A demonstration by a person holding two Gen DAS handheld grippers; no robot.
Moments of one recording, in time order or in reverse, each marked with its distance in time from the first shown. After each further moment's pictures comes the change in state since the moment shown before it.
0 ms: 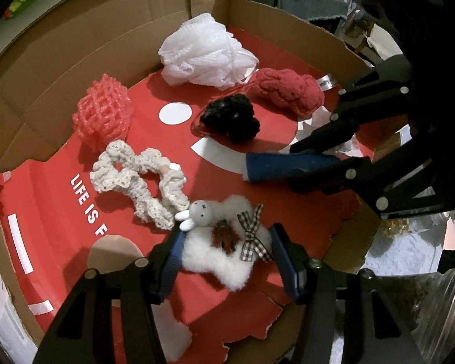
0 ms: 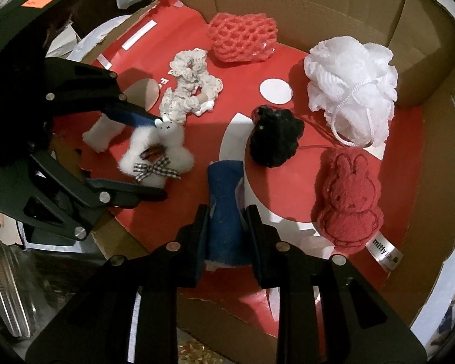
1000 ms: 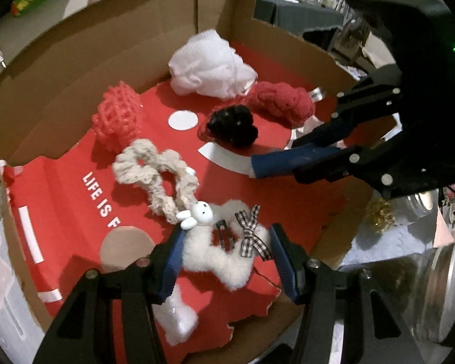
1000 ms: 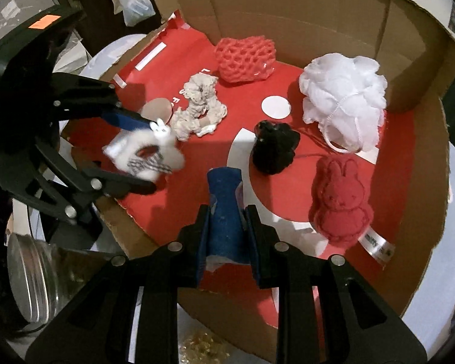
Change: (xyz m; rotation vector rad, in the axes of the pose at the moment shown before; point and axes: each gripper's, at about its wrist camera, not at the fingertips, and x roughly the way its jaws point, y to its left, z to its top) left arm -0.020 0.019 -0.016 -0.004 -0.043 -0.027; right arm -0.022 -0.002 -0.007 0.010 -0.076 0.058
